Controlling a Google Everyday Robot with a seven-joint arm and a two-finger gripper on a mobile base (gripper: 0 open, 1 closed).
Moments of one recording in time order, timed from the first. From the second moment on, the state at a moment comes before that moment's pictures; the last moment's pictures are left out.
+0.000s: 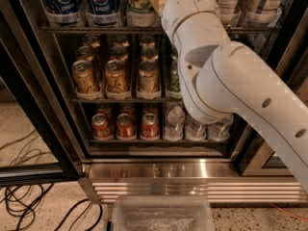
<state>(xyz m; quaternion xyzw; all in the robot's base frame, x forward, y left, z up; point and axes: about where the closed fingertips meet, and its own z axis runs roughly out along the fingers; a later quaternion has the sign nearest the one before) 0.607 -0.059 1.122 -0.12 0.55 0.00 0.82</state>
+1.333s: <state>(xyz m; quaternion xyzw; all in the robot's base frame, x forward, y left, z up) 0.539 -0.030 1.110 -0.20 0.58 0.06 0.79</state>
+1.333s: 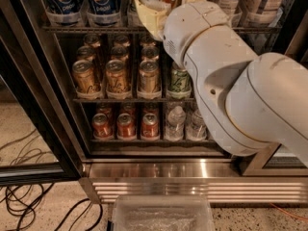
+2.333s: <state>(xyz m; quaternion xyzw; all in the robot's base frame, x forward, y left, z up) 0.542 -0.025 1.106 -0.22 0.58 0.09 0.78</state>
